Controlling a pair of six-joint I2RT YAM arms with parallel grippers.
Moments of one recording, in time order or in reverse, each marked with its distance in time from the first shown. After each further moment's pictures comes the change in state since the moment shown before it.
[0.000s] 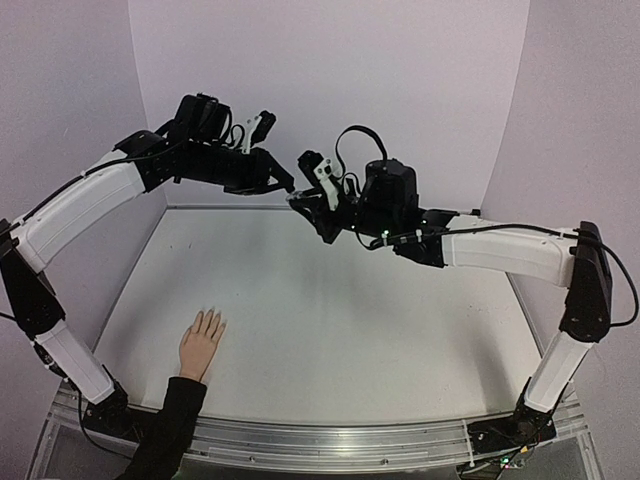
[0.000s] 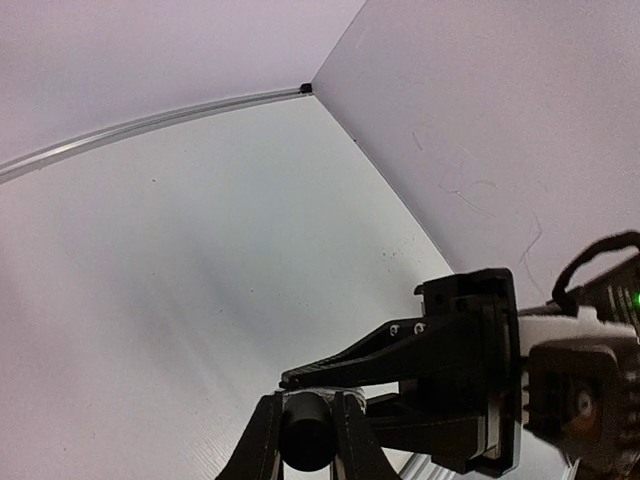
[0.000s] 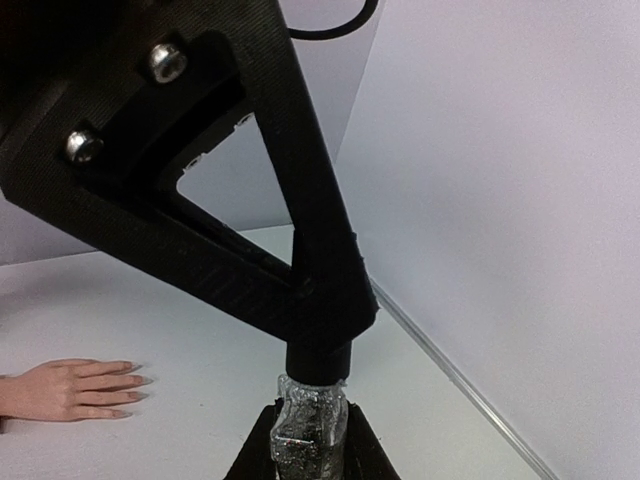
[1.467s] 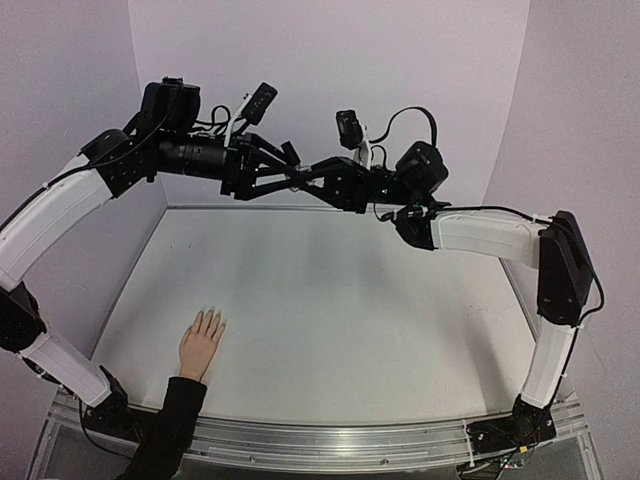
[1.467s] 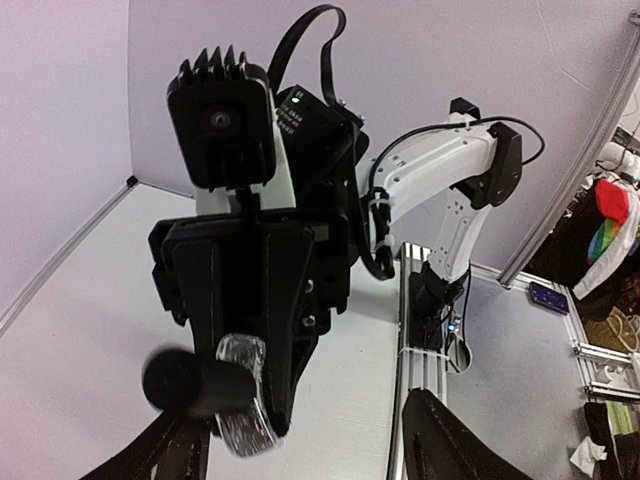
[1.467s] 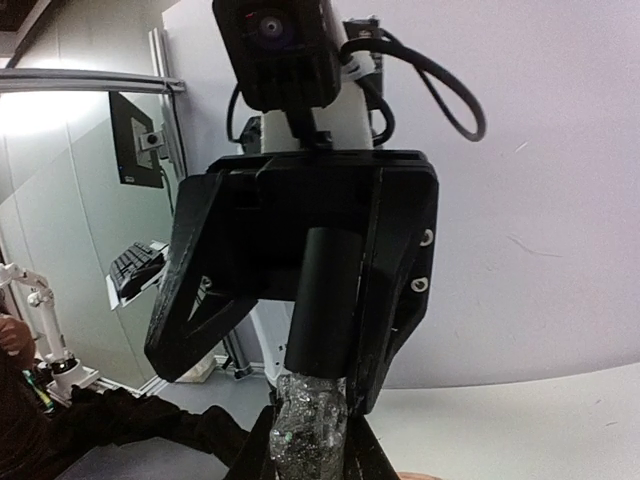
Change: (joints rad) left arm -0.032 -0.149 -0.046 0.092 0.406 0.399; right arm -0.181 0.145 0.084 0.732 -0.987 0.942
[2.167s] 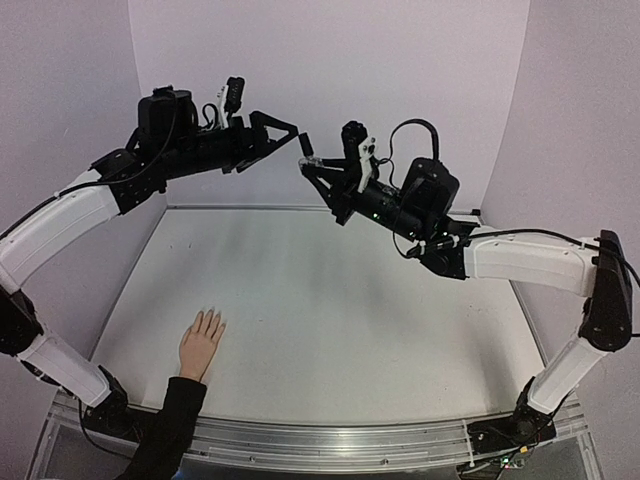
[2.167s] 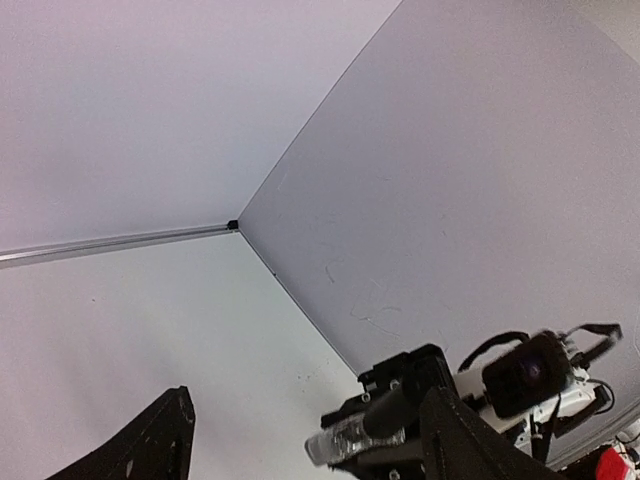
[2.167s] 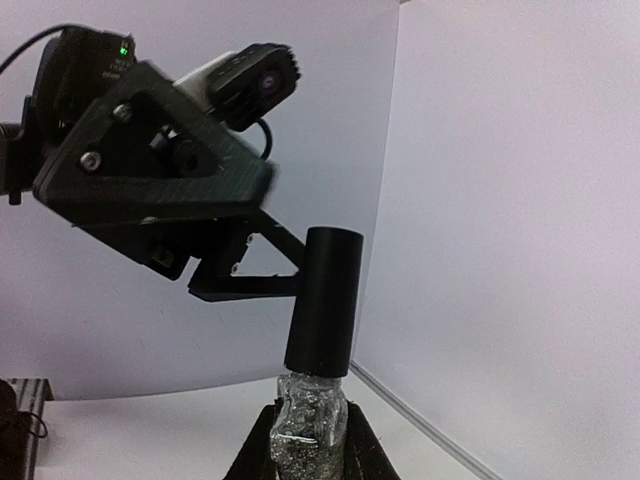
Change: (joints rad) left arm 0.026 -0.048 -0.182 0.383 -0.449 -0.621; right arm 0.149 -0.271 -0.254 -0.332 0.904 -0.792
